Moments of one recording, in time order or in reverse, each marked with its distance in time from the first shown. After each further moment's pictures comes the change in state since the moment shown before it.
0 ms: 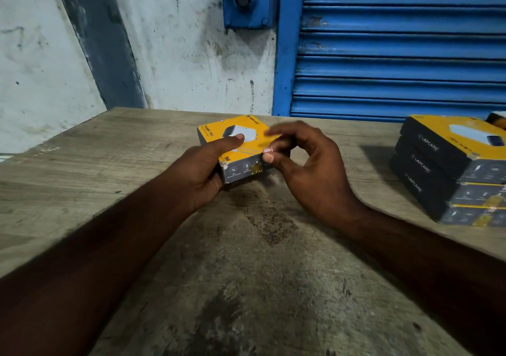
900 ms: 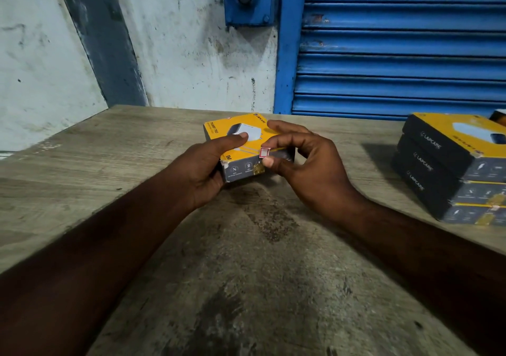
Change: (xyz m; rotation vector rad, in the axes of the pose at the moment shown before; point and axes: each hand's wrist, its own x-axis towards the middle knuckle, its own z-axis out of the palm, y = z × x) left_hand -0.009 0.002 0.006 0.022 -0.045 -0.024; right_hand 0.004 0.003 -0.001 0.021 -0.082 0.147
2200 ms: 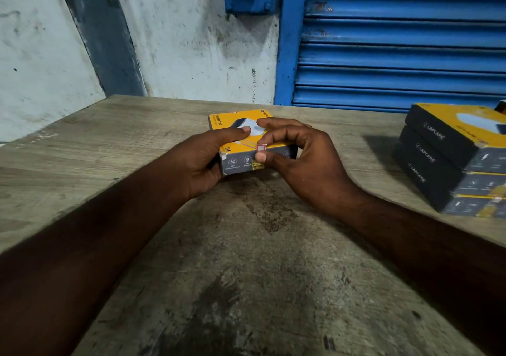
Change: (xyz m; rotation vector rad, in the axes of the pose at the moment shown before) left_hand -0.007 0.002 0.004 0.098 0.010 -0.035; right_hand -0.001 0.011 0.002 -0.024 -0.065 -0.032
